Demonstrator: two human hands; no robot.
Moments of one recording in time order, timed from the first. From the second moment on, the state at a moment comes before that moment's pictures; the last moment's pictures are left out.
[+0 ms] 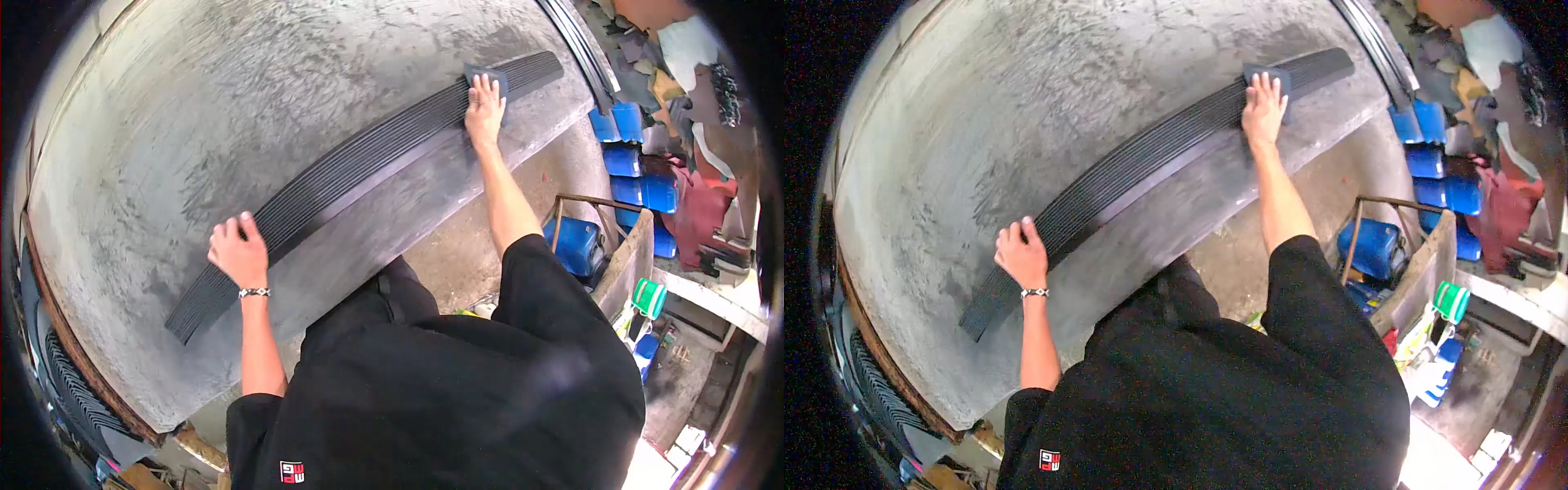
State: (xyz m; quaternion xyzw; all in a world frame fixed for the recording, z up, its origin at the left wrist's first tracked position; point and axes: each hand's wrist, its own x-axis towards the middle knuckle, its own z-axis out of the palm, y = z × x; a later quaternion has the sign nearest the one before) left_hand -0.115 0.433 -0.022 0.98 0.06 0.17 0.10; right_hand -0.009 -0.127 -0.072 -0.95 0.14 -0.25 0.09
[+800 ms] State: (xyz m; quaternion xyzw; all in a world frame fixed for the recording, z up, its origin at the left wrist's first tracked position) left_hand -0.039 0.161 -0.025 0.99 0.02 0.14 0.09; right_hand -0.003 -0.176 -0.024 -0.98 -0.01 -0.18 0.09
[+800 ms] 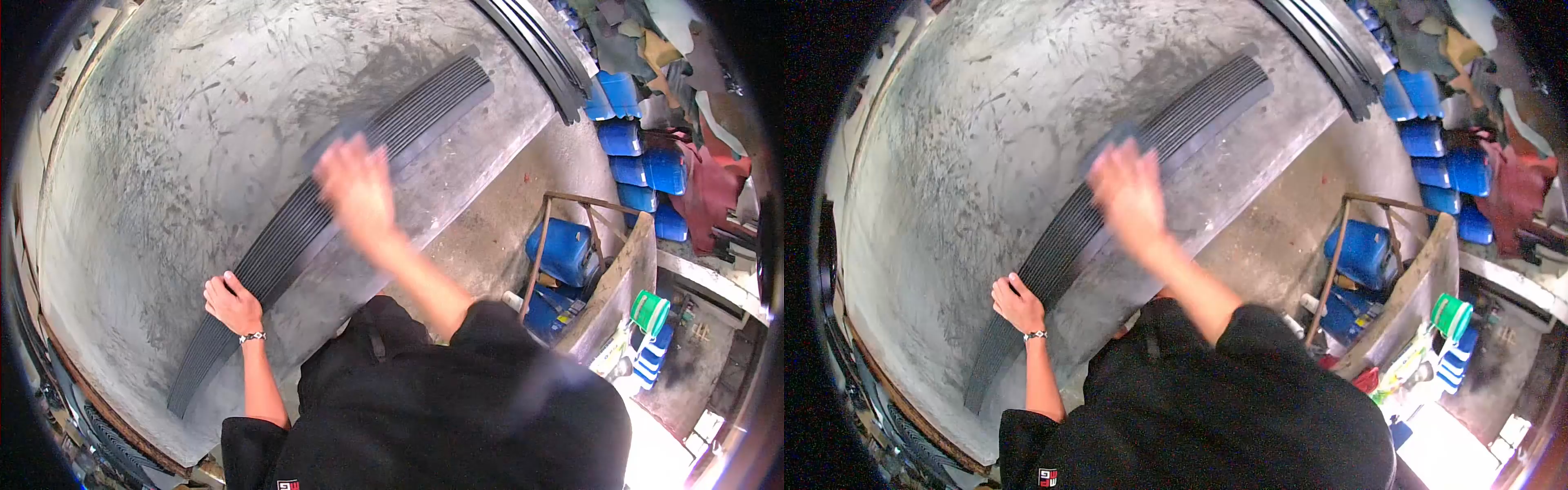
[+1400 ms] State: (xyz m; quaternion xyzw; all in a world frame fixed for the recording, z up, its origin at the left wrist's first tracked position) left_hand -0.039 0.164 -0.028 0.98 0.02 0.16 0.10; right_hand -0.029 -0.193 -0.028 -0.96 -0.12 -0.15 0.20
